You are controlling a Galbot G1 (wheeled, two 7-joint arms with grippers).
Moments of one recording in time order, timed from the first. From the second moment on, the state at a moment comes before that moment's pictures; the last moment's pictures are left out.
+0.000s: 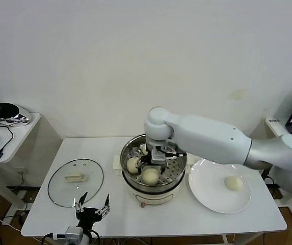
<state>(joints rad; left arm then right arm) 1.65 -1.50 -0.54 -2.07 0.05 0.23 0.04 0.37 1.14 -1.00 1.46 -0.18 0.49 -1.38</state>
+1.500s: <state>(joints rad) 1.67 -1.46 -0.52 -2.06 0.03 0.25 0.04 0.02 0.53 -0.63 1.39 -0.15 -0.32 -1.34</state>
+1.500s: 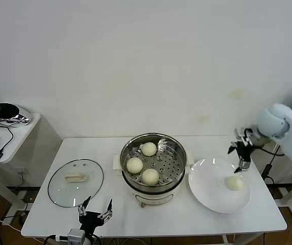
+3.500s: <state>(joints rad) 1.67 -1.47 -0.52 -2.00 0.06 0.23 0.04 -0.25 0.71 -0.43 1.08 -0.35 -0.21 -1.21</state>
